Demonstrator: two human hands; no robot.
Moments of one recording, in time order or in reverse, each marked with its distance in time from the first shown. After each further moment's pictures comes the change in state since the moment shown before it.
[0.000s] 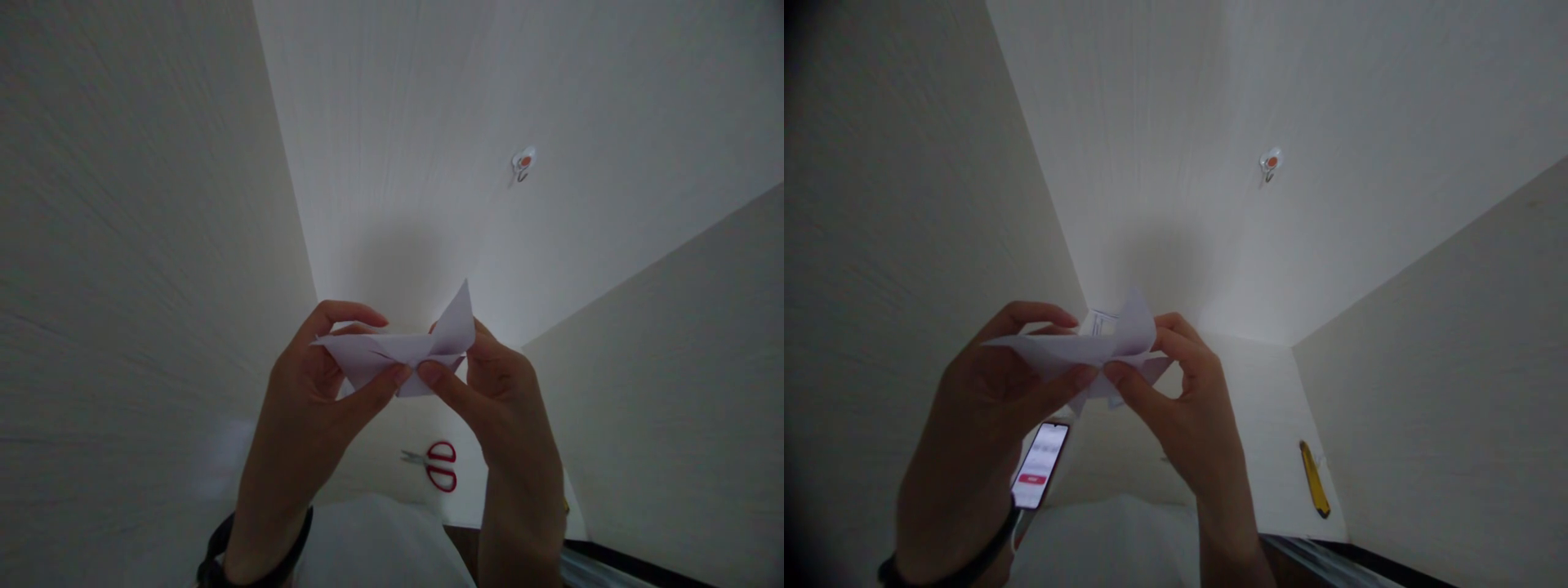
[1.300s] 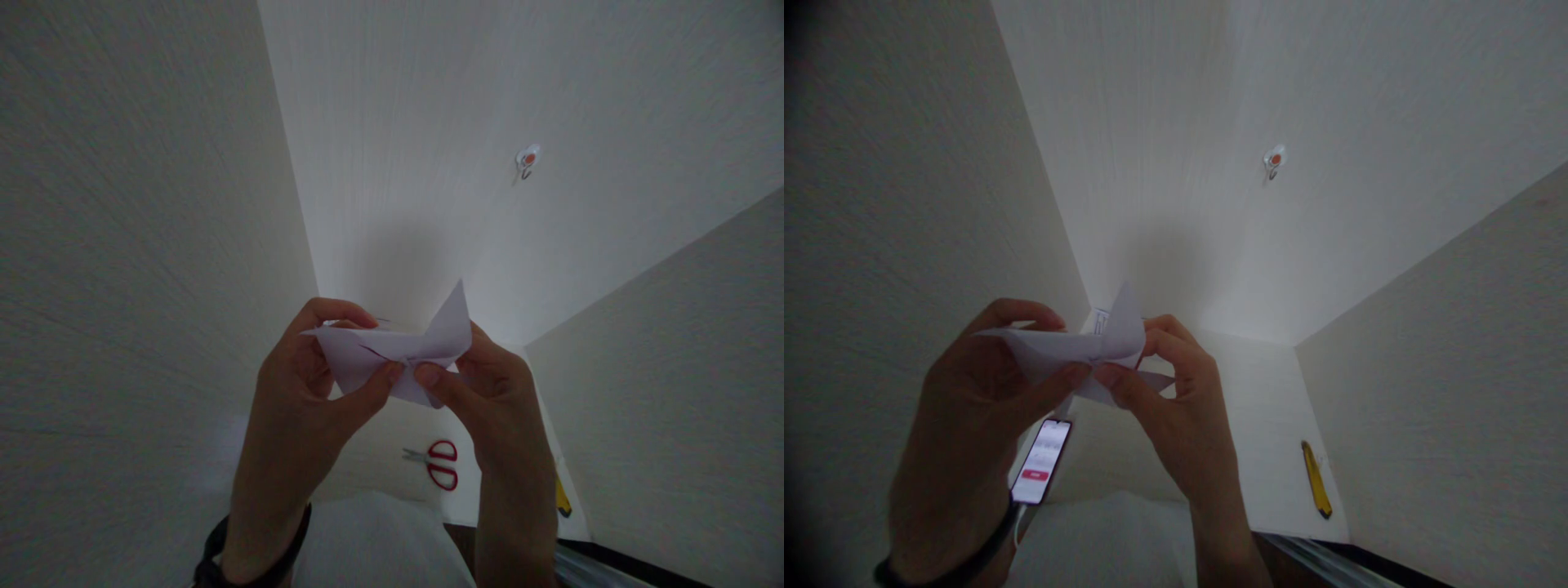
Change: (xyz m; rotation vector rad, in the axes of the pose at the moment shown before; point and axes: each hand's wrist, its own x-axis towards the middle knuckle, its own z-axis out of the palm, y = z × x) left_hand -0.004 0.005 0.004 0.042 0.076 0.041; right_hand -0.005 -0.001 0.002 0.123 0.023 0.076
